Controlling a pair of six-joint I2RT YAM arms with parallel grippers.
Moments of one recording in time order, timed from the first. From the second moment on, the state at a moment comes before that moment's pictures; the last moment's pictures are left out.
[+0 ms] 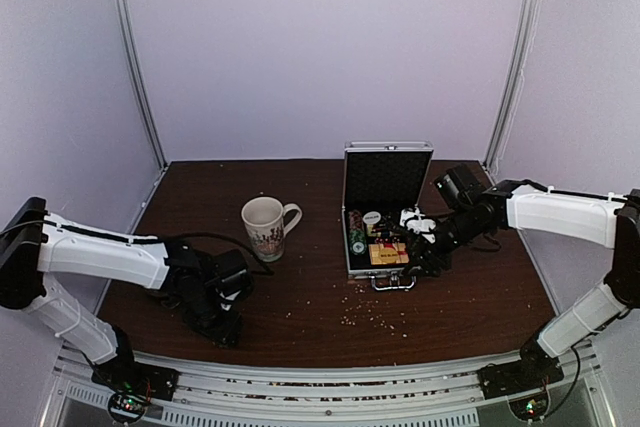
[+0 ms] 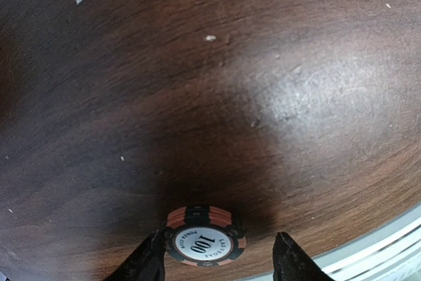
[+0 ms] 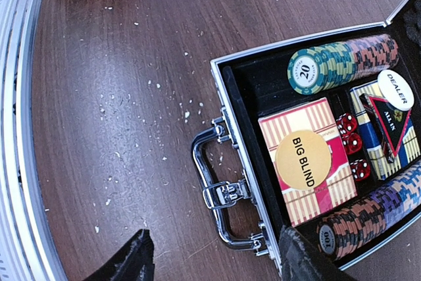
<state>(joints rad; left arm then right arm) -1.02 1.45 0.74 -0.81 0.01 -0.64 0.53 1.45 0.96 -0.59 -0.43 -0.64</state>
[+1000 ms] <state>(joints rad) -1.21 1.96 1.33 -0.82 -0.07 -0.53 0.49 1.46 0.96 -0.58 -0.42 -0.60</state>
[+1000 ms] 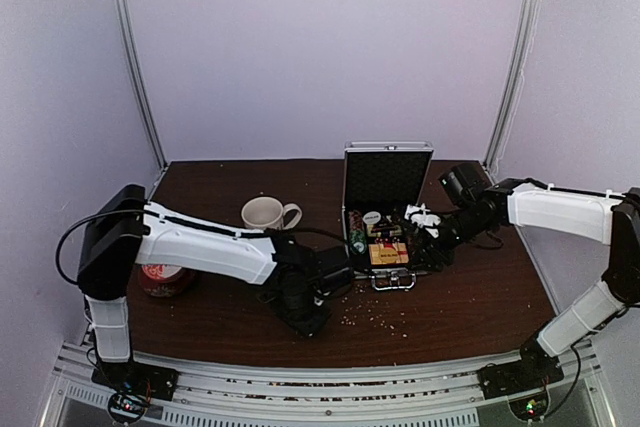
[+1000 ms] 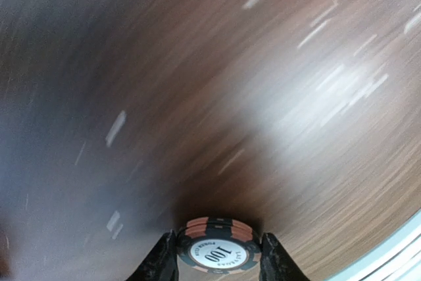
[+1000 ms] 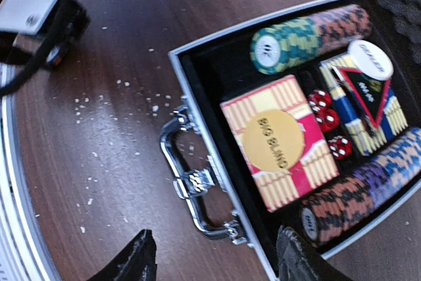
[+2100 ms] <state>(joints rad) -1.21 2.02 1.93 -0.91 -0.09 -0.18 0.36 1.41 1.04 -0.62 -0.42 -0.60</state>
